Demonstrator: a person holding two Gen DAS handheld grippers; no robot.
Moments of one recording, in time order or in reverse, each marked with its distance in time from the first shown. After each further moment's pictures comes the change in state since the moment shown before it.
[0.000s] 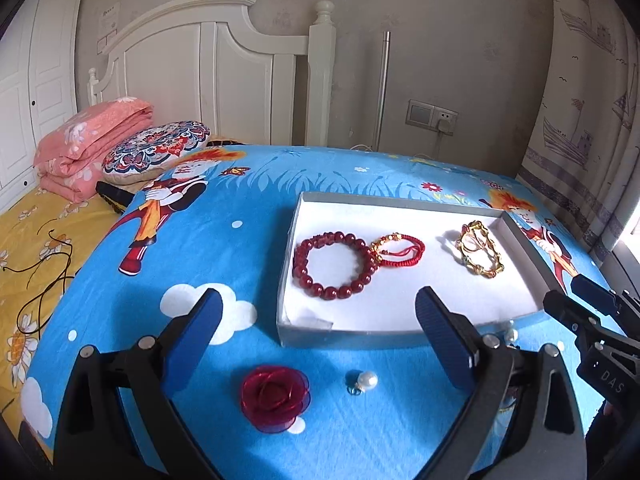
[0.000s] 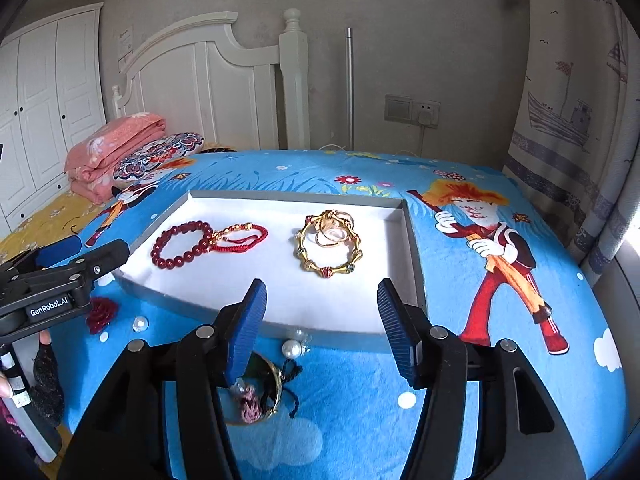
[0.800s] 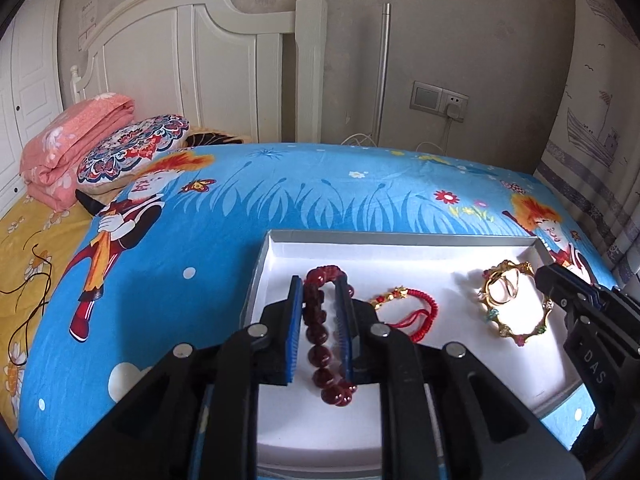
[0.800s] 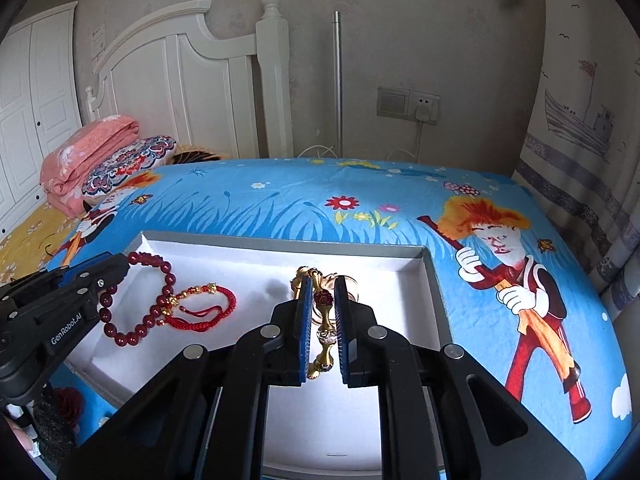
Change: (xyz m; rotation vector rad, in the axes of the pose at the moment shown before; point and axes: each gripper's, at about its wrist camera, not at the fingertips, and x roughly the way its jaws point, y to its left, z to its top) left arm 0.101 -0.020 0.063 0.017 0.091 0.017; right arm 0.095 -0.003 0.065 0.030 0.053 -0.094
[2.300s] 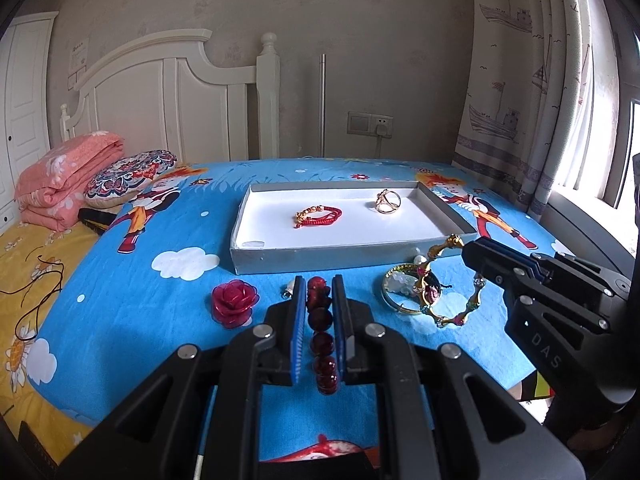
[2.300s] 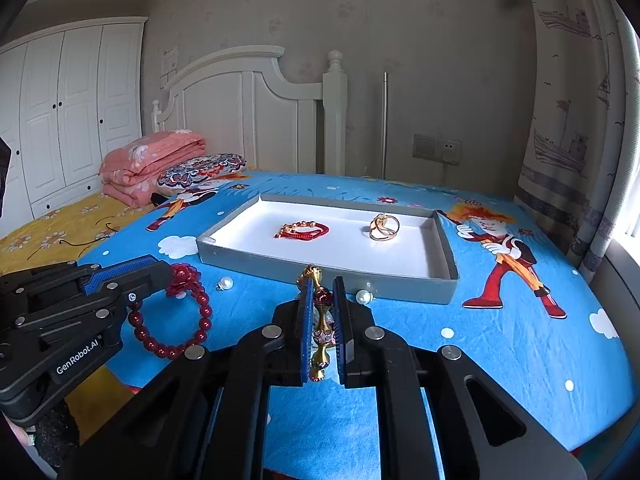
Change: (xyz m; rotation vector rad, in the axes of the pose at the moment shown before) left arm -0.181 -0.021 -0.144 0.102 -0.180 -0.125; right arm -0.162 0.026 -0.119 -0.089 -0.220 0.150
